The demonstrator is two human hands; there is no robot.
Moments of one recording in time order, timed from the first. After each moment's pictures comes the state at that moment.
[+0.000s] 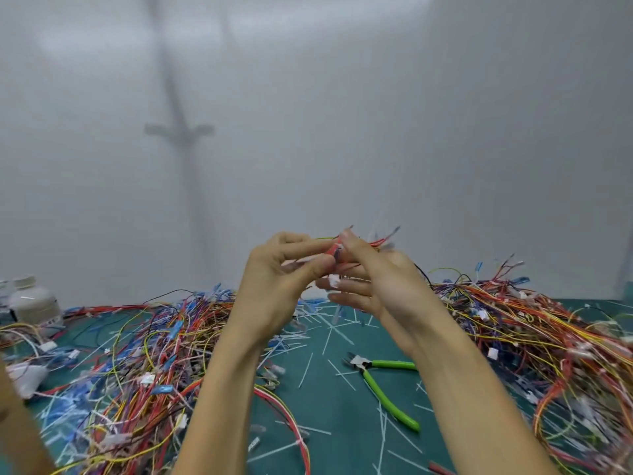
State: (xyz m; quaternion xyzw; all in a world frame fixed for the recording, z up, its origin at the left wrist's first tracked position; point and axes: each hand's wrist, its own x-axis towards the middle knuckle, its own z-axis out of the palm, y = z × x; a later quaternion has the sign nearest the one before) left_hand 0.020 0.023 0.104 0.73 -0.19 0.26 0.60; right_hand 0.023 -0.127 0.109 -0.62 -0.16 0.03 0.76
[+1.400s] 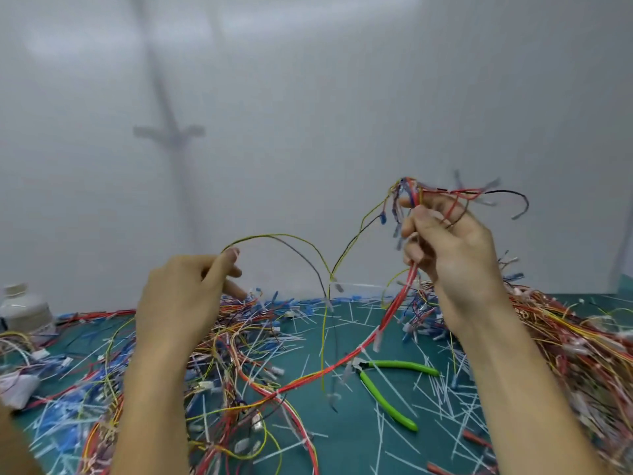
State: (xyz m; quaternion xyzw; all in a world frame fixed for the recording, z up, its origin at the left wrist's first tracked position) left_hand -0.002 0.082 0.113 0.88 0.10 0.33 0.32; right_hand 0.036 -0.178 0.117 -0.53 -0.19 -0.21 0.80
